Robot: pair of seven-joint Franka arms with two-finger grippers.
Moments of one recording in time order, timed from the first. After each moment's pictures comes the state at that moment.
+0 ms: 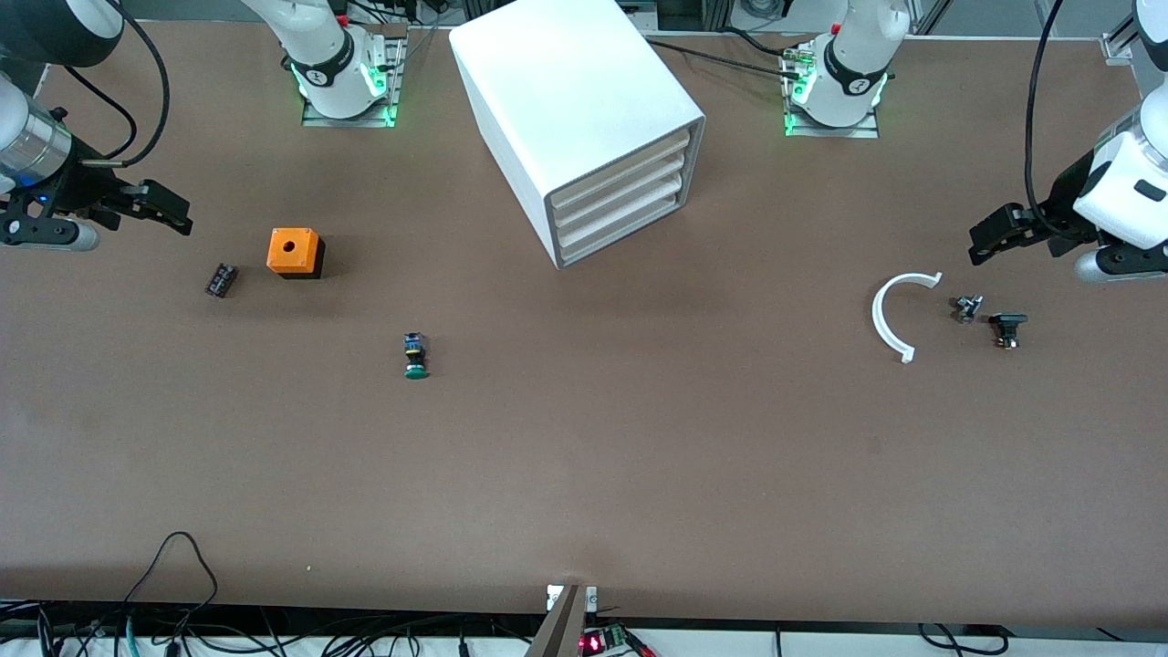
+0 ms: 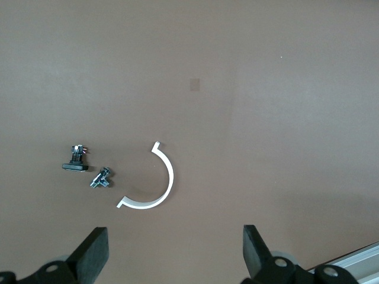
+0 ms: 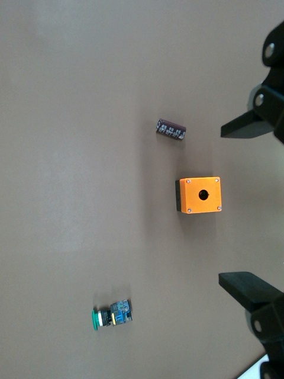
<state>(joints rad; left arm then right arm) 0.00 0.03 -0.04 -1.61 0.02 1.64 -0.17 -0.03 -0.10 0.00 -1.91 -0.04 1.77 0.03</state>
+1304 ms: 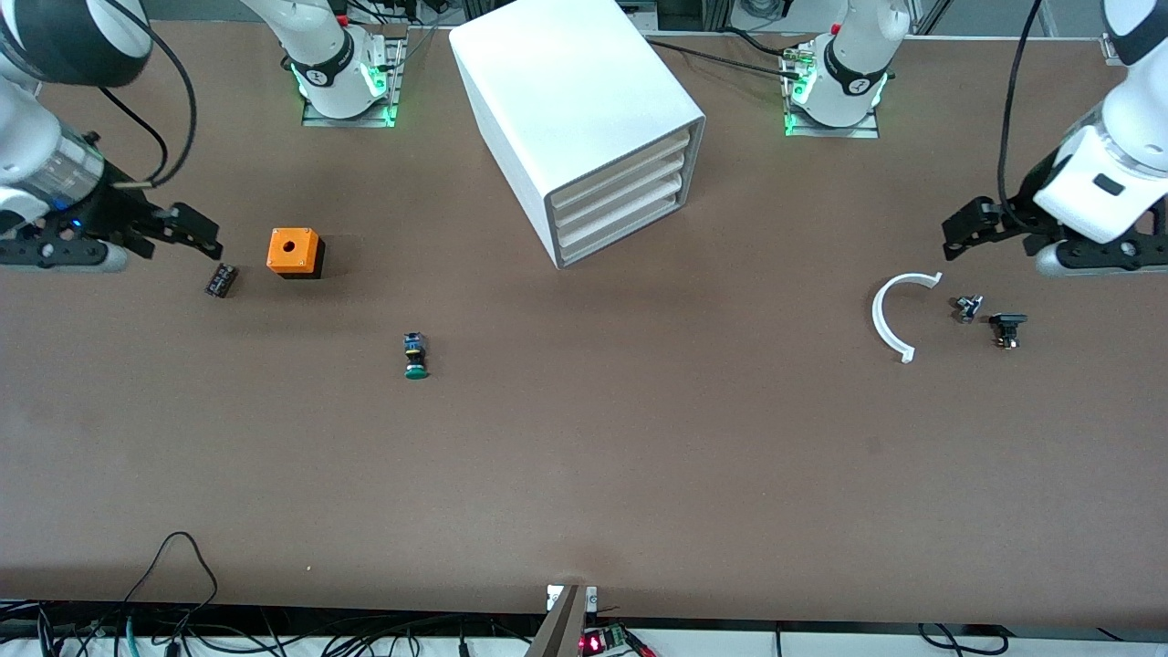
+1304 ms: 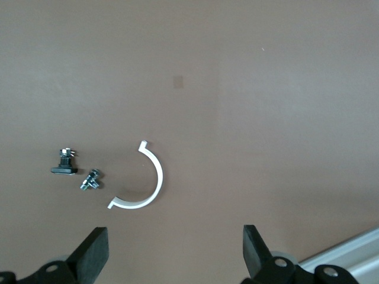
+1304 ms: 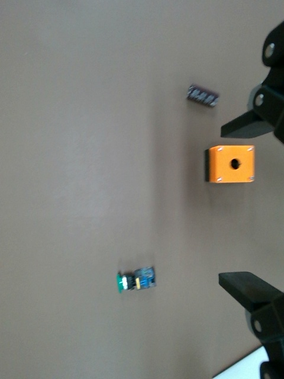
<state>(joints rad) -0.02 0.04 -0.10 -1.60 0.02 1.63 -0.17 0.01 -0.03 0.02 -1.91 0.04 1.92 0.03</state>
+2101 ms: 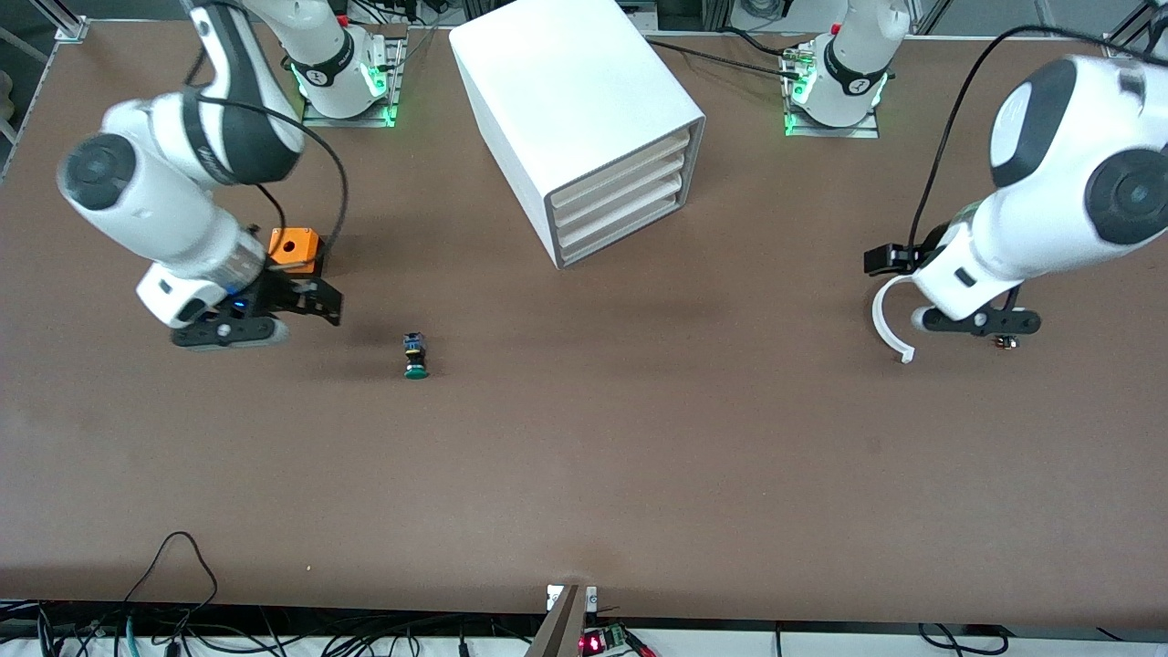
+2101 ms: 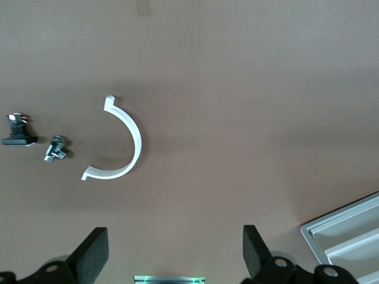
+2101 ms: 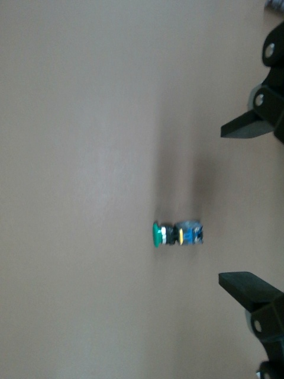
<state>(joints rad) -0.01 0.25 -0.16 -1.61 0.02 1.55 -0.16 0.21 0.21 0.03 -1.91 0.04 2.21 0.14</state>
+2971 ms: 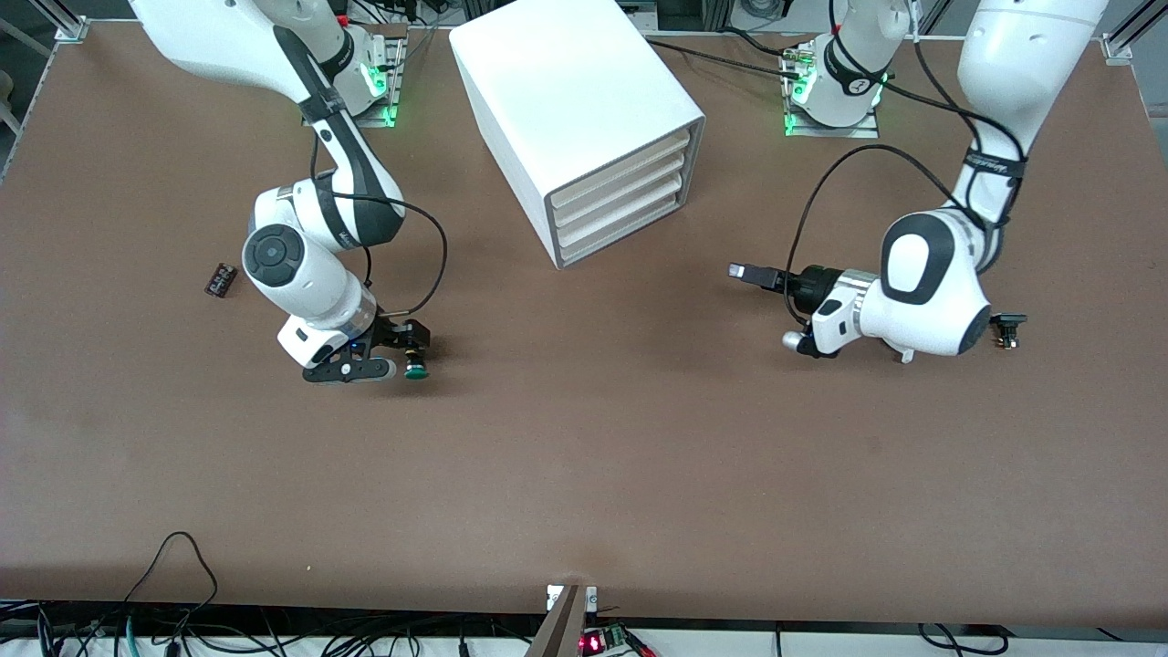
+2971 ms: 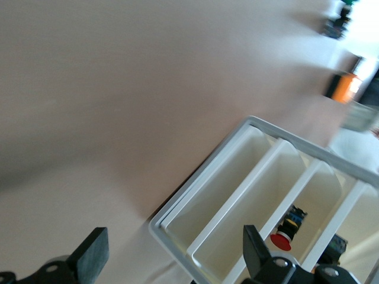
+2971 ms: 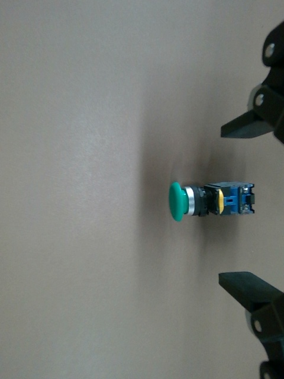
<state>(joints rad) -0.01 0.48 -0.16 -1.95 -0.81 1.80 0.40 0.31 0.46 0.03 -1.91 0.03 2.43 0.22</state>
